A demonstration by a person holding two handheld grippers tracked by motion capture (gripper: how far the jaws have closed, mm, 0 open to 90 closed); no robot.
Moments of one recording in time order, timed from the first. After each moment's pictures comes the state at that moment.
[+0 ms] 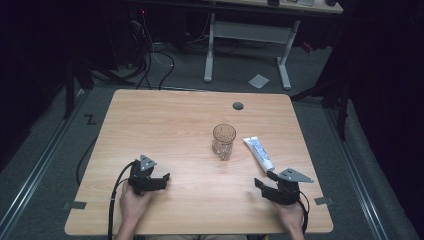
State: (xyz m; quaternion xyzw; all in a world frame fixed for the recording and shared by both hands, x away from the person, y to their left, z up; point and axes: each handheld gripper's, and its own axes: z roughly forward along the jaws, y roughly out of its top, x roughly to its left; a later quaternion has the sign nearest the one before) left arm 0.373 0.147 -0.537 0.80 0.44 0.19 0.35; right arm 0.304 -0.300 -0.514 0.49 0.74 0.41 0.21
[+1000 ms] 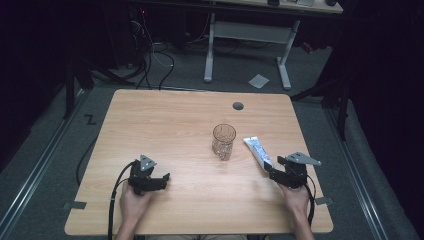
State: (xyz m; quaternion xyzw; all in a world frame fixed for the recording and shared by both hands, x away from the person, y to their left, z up) left arm 0.373 0.147 -0.537 0.80 0.44 0.19 0.35; right arm 0.343 -0.320 -0.488 0.52 0.72 0.39 0.24
